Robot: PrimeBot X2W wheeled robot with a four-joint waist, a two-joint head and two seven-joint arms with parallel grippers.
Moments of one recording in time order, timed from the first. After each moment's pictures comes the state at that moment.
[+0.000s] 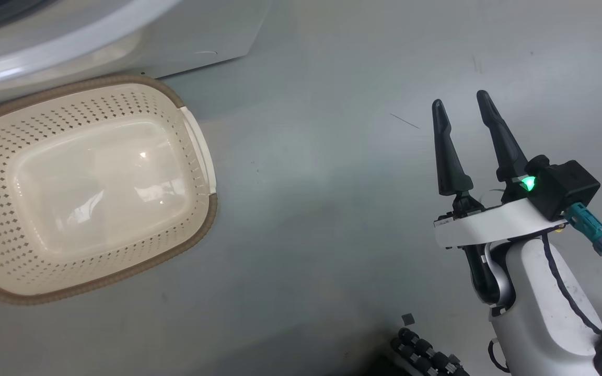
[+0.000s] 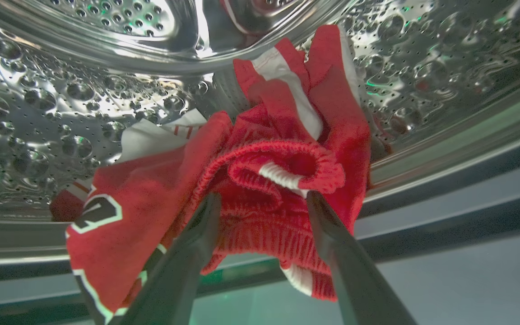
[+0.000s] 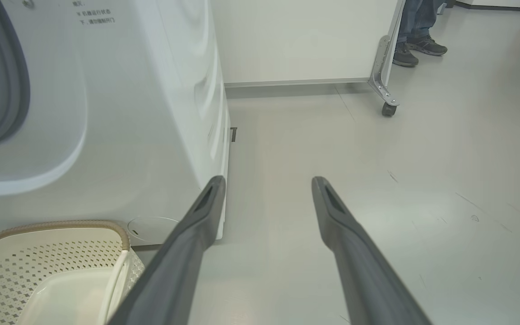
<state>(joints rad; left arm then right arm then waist) -1.19 0.29 -0.15 0.61 -0.34 0.03 0.50 -0.32 -0.05 0.24 0.09 0.33 0.02 -0.25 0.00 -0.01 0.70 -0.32</state>
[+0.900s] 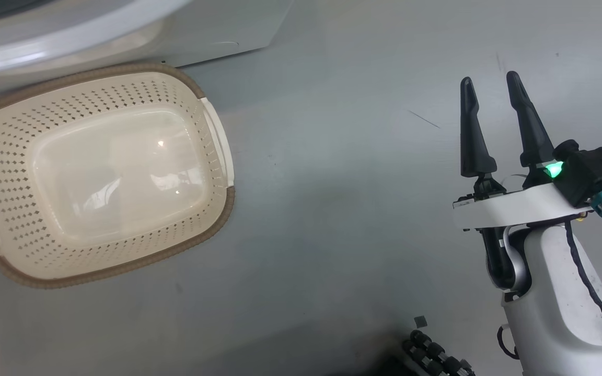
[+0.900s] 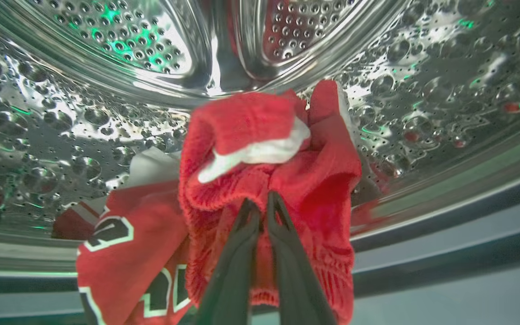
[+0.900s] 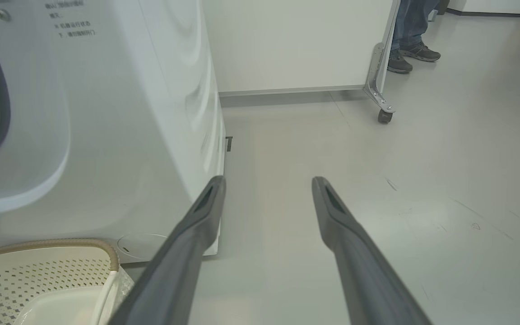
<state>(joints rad) -1.24 0.23 -0.12 0.66 -0.36 0.03 0.35 -0.35 -0.05 0.17 0.09 0.33 0.02 -0.25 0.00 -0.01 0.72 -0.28</state>
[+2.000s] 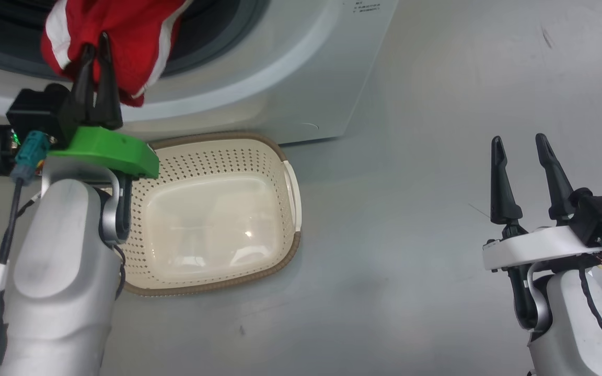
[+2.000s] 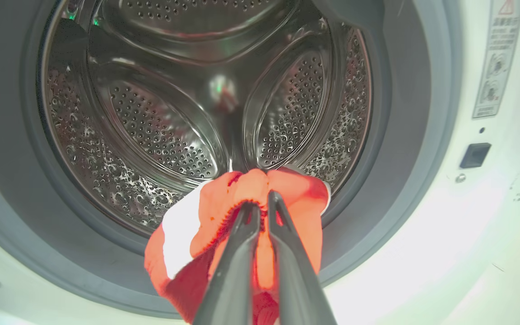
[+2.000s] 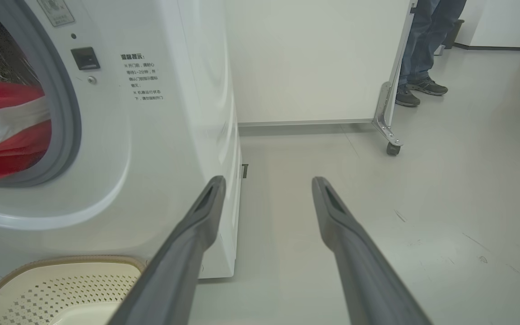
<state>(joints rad) -0.70 0.08 -0.18 0.47 -0.33 0.01 -0.25 -0.23 -0.08 0.07 0.15 0.27 0.02 -0.25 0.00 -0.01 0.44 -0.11</state>
